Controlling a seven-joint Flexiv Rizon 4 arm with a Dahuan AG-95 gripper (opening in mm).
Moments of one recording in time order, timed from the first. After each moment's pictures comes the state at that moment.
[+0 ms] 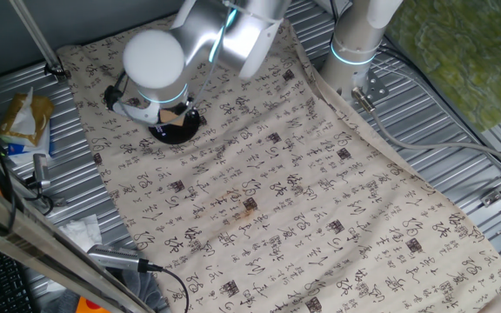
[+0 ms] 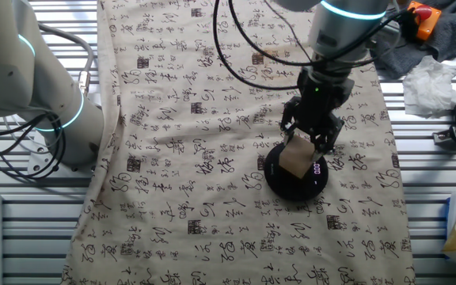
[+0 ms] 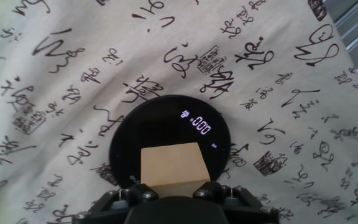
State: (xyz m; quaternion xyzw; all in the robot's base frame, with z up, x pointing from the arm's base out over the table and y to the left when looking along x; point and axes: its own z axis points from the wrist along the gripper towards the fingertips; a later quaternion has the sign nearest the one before) arm 0.515 -0.081 0.102 0.40 -0.89 0.17 0.13
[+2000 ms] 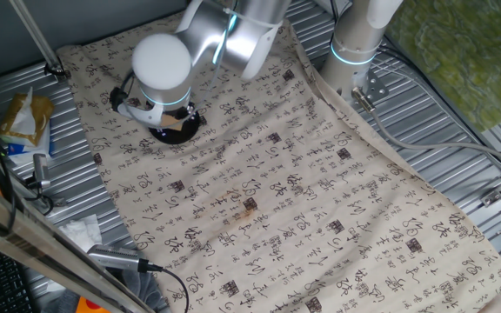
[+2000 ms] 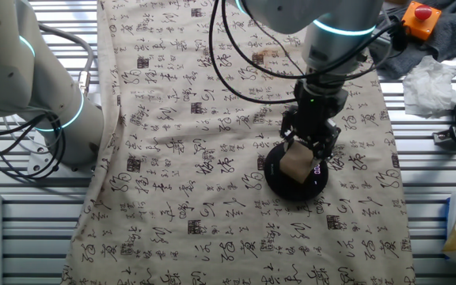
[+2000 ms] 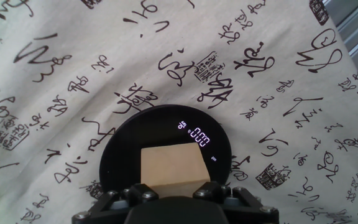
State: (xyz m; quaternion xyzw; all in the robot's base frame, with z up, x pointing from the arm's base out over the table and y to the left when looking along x) arm 0.519 -0.083 0.076 0.39 -0.90 0.17 0.11
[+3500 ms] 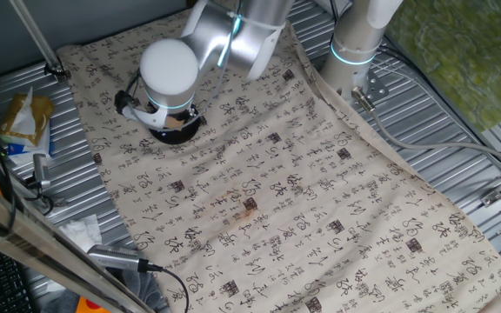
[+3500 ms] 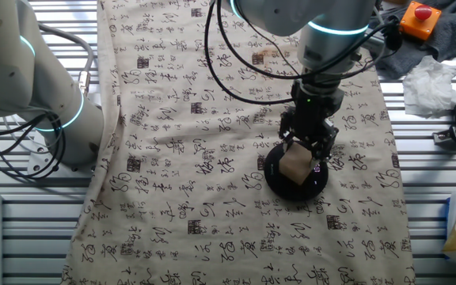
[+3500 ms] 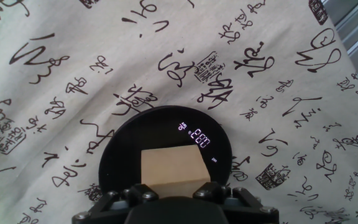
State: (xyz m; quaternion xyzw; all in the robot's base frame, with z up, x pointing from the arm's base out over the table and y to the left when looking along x) arm 0.519 -0.082 0.072 0.39 -0.90 0.19 0.10
